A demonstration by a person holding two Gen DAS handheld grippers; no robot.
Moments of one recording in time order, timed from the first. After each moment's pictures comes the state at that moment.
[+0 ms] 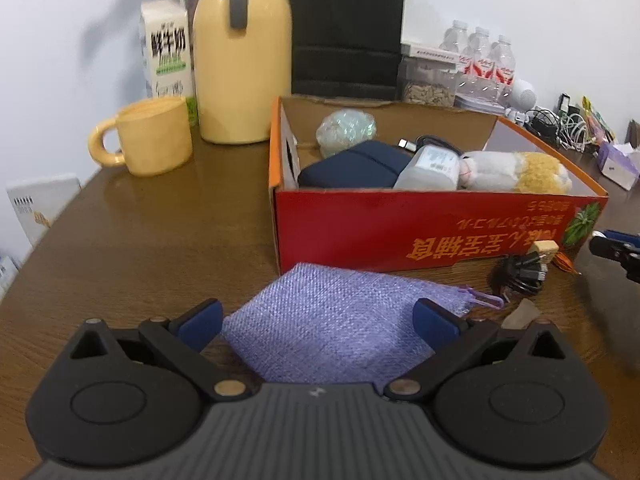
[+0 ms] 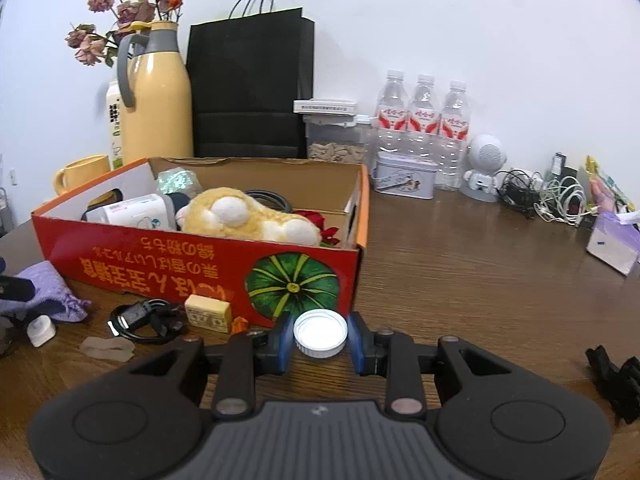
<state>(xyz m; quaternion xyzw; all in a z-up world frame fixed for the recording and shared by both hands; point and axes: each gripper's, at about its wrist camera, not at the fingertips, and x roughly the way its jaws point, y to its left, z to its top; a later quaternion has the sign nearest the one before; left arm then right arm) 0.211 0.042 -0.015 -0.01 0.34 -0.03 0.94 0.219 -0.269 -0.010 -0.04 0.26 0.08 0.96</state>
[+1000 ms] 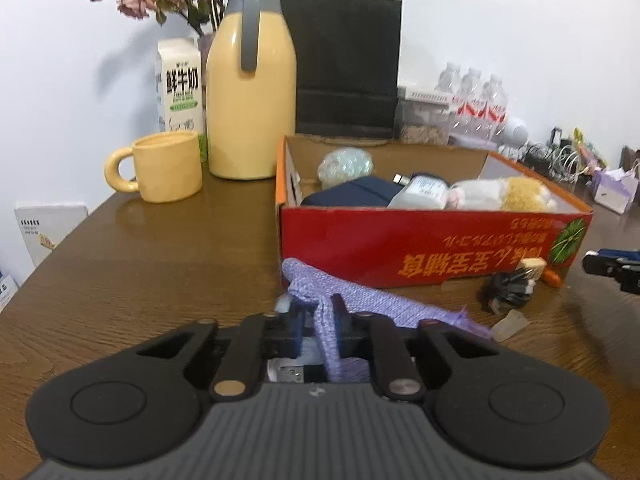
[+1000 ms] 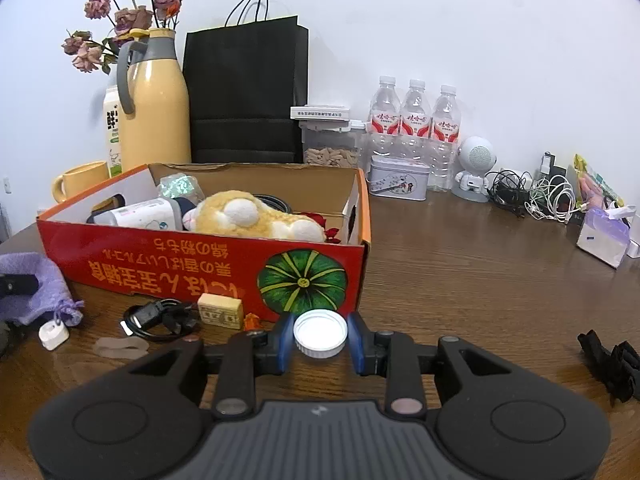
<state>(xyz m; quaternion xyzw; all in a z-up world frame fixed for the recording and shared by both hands) 0.175 0.039 -0.012 -0.01 0.26 -0.02 0.97 0.201 -0.262 -0.008 -0.03 0.25 0.06 0.97</state>
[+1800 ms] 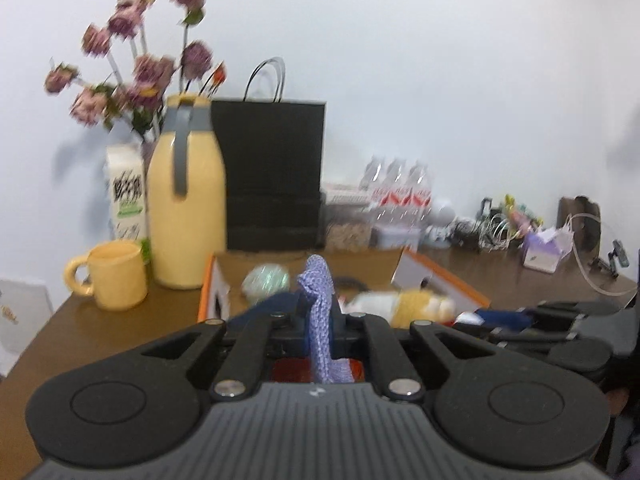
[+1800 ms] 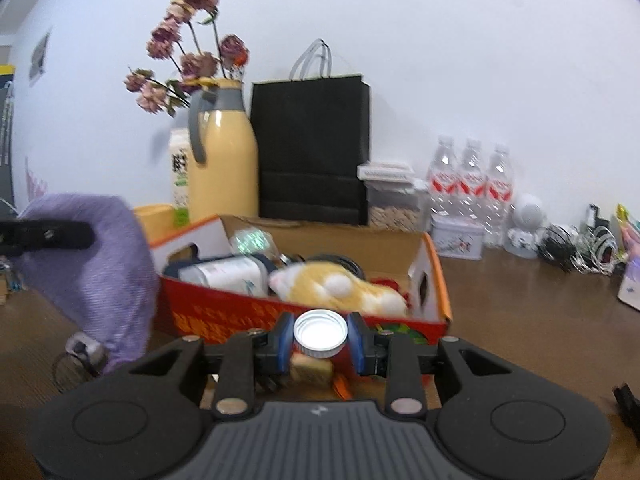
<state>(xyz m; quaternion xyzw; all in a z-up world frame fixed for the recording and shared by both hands) 0.150 -0.002 0.071 -0.01 0.14 -0.10 0.98 0.182 -0.228 0.028 -0.03 0.17 0.15 0.97</state>
